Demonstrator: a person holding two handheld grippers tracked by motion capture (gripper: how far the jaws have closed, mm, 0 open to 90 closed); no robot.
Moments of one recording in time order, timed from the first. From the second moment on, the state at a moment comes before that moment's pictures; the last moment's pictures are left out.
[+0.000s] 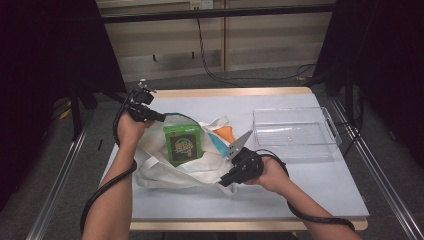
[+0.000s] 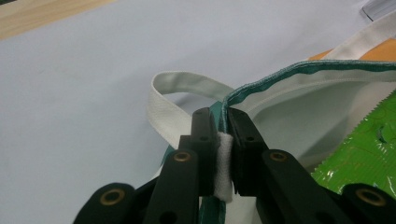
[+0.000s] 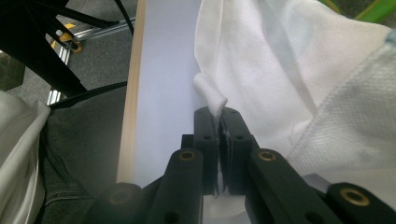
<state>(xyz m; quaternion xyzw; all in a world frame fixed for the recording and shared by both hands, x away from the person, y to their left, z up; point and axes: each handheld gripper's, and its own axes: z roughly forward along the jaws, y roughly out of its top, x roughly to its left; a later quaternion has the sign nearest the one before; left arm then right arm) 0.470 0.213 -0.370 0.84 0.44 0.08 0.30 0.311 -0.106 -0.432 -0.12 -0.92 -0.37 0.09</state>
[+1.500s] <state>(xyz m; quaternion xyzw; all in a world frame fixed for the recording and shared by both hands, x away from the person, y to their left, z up) 0.432 0.215 -0.328 0.86 0.38 0.08 0.34 0.333 -0.099 -0.387 -0.17 -0.90 -0.39 0.03</state>
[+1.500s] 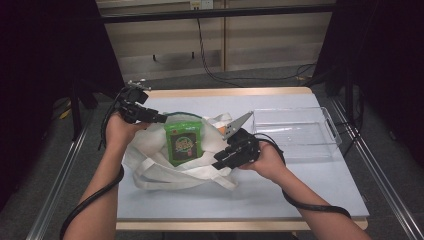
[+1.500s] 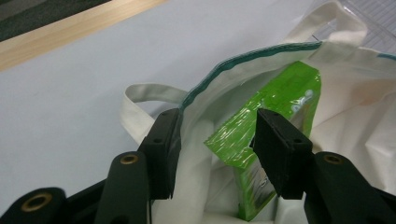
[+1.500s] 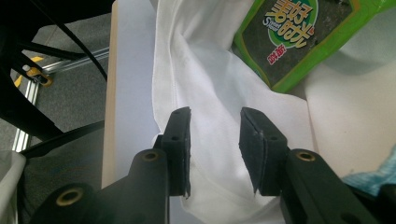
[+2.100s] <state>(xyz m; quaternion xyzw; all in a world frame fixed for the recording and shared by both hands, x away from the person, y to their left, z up) 0.412 0.199 -0.332 0.87 0.35 0.05 0.35 0.343 -0.098 -0.380 -0.18 -0.90 -0.40 0.03</state>
